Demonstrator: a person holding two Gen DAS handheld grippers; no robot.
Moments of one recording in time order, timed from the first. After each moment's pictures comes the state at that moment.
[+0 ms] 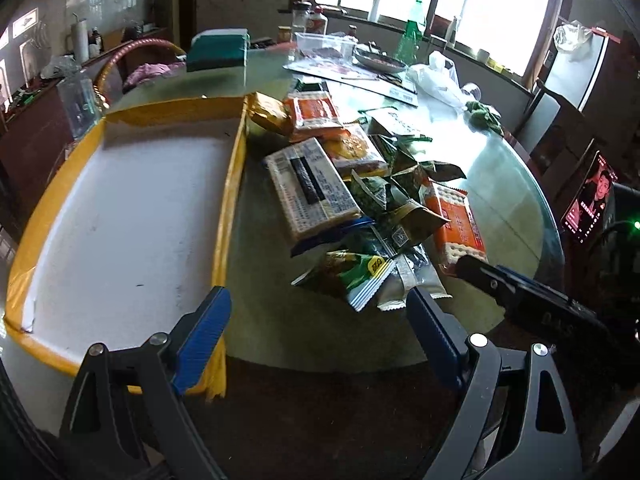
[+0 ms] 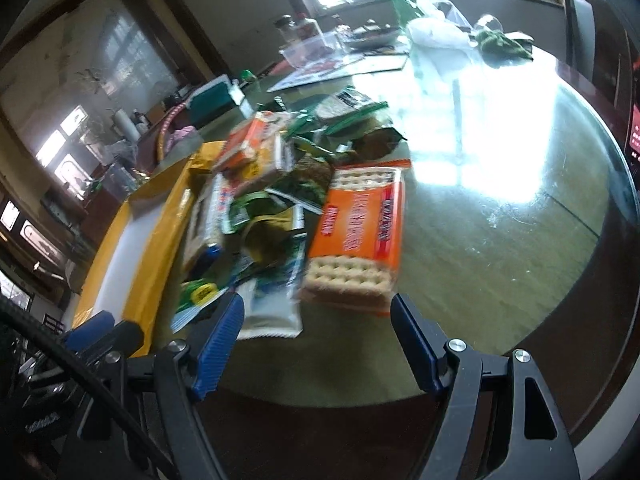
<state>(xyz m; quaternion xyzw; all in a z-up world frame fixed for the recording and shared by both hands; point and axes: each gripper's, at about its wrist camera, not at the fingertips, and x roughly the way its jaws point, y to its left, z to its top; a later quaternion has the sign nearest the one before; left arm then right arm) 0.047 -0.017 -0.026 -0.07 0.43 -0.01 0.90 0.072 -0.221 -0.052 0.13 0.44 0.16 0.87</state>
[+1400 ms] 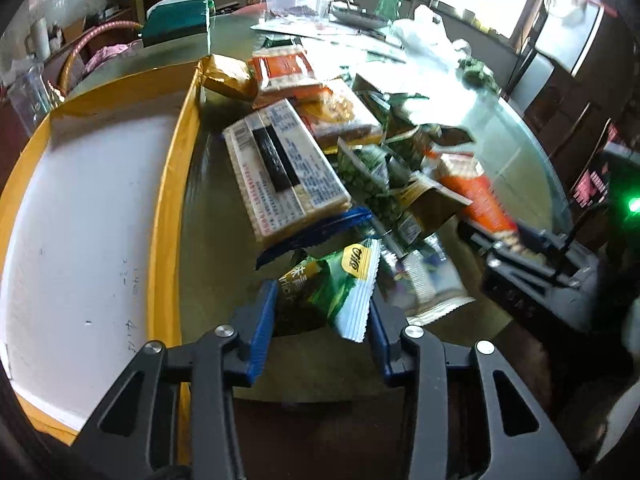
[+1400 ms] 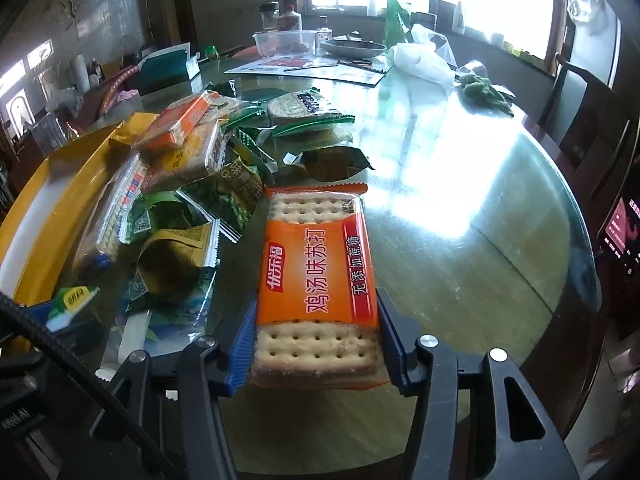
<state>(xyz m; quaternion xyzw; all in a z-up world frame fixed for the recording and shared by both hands) 0.086 -0.017 -0.054 -0.06 0.49 -0.06 0.87 0.109 -0.204 -0.065 -0.03 0.43 0.06 0.90</state>
